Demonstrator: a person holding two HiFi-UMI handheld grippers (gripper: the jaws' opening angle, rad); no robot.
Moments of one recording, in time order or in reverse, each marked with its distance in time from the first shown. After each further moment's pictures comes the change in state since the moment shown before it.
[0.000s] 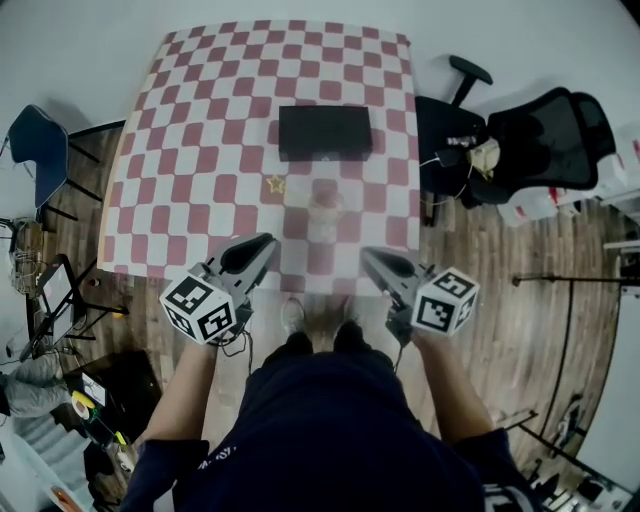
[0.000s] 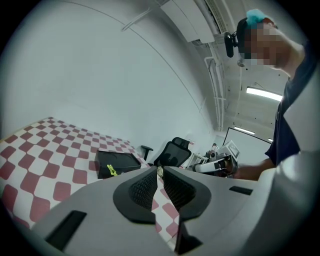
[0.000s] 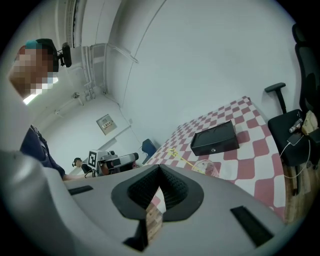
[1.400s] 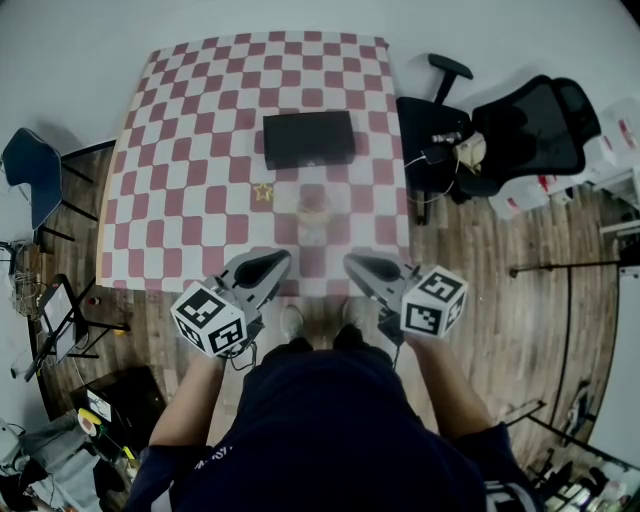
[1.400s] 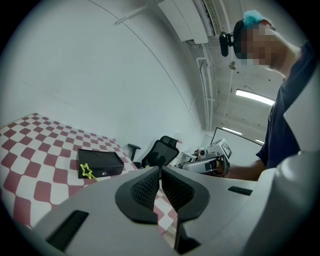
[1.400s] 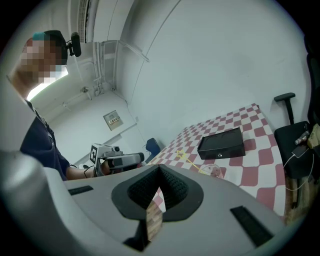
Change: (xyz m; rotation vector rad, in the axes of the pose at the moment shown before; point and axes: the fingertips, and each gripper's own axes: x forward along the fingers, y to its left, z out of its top) left arm 0.017 -0.054 0.002 0.025 0.017 -0.130; right arm -0.006 0.029 0.003 -0.104 -0.004 0.046
